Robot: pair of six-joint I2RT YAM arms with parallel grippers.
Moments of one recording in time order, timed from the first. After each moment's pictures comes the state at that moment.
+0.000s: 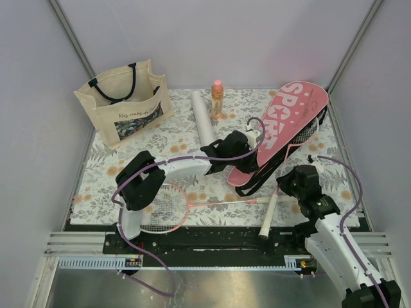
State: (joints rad) left arm -0.96 1.94 1.37 0.00 0.23 -0.42; right arm 0.24 0.57 0.37 -0.45 0.15 0.83
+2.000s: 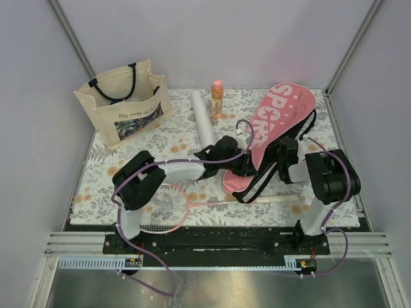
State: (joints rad) left arm -0.92 1.92 1.18 0.24 0.35 -0.60; right arm 0.16 1.77 0.52 0.83 0.13 1.18
